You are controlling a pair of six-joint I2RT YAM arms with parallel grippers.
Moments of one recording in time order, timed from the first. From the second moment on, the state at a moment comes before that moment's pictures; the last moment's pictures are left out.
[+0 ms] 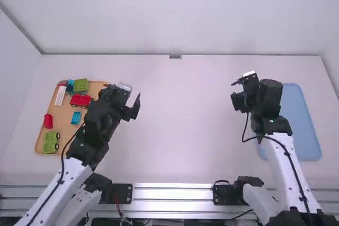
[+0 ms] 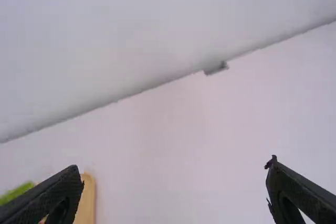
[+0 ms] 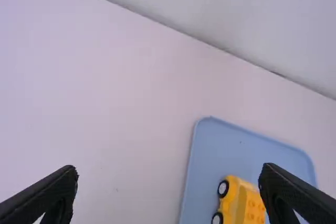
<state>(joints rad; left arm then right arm) -0.28 0.77 0.56 -0.10 -0.12 0.18 -0.02 1.07 0.77 -0.31 -0.02 -0.44</state>
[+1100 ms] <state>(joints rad) 0.00 0.11 0.01 -0.10 -0.01 0.01 0.00 0.40 0.10 -0.11 -0.02 -0.01</state>
